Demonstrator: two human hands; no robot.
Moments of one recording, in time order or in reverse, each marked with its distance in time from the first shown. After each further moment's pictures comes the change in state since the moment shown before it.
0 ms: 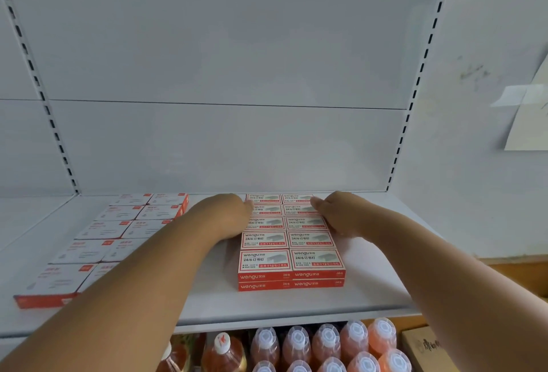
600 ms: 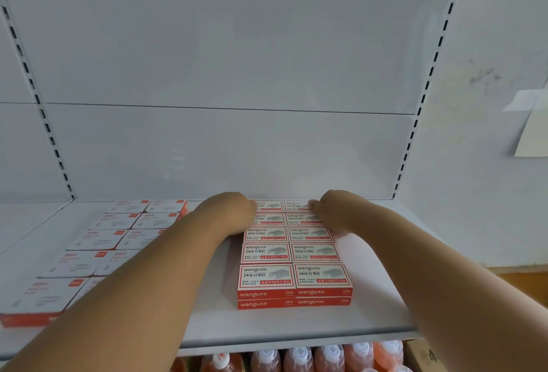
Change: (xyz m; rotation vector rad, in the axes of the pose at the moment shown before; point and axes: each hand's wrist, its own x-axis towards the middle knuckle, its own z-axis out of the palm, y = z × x) left_hand 0.027 0.009 -0.005 0.048 0.005 -0.012; right_hand 0.032 -0.011 -0.002 -0.175 0.026 -0.036
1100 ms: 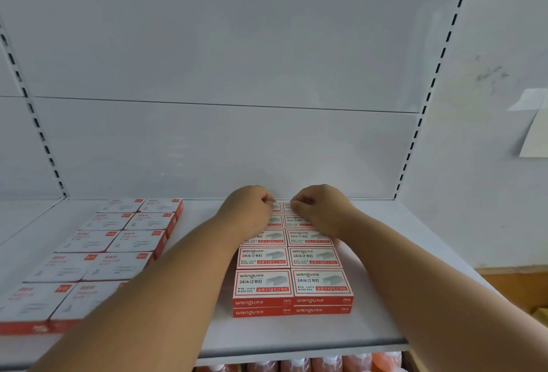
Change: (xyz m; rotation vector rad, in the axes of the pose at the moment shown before) left_hand 0.007 0.020 0.018 -0.329 0.153 0.161; right_hand 0.005 -0.011 0.014 0.361 0.158 -0.231
